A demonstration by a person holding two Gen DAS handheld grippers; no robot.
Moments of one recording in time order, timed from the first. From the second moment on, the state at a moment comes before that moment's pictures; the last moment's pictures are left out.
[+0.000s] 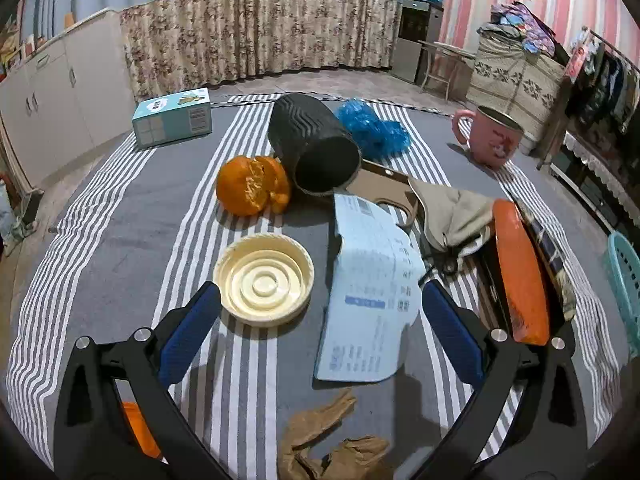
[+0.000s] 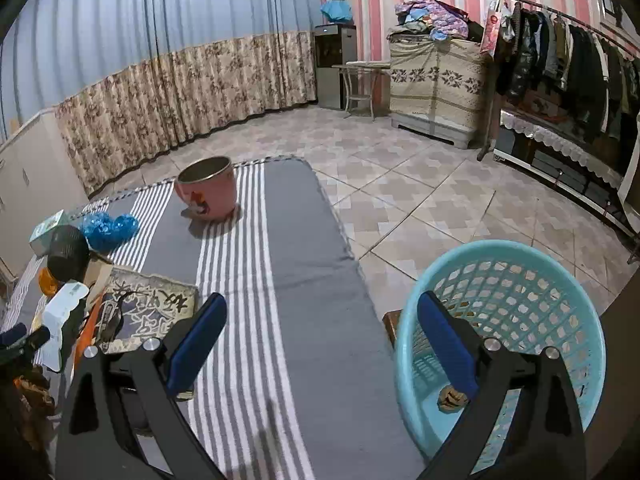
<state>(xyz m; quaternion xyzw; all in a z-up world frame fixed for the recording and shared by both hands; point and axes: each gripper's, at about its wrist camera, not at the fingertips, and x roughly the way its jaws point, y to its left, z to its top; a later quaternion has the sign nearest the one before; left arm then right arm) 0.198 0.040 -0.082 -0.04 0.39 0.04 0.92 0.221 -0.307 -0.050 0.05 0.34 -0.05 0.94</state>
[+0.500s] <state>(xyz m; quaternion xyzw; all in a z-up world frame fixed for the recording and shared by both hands) 0.247 -0.003 -0.093 0.04 0.46 0.00 0.89 0.226 -0.287 -0.051 0.04 0.35 -0.04 0.93</state>
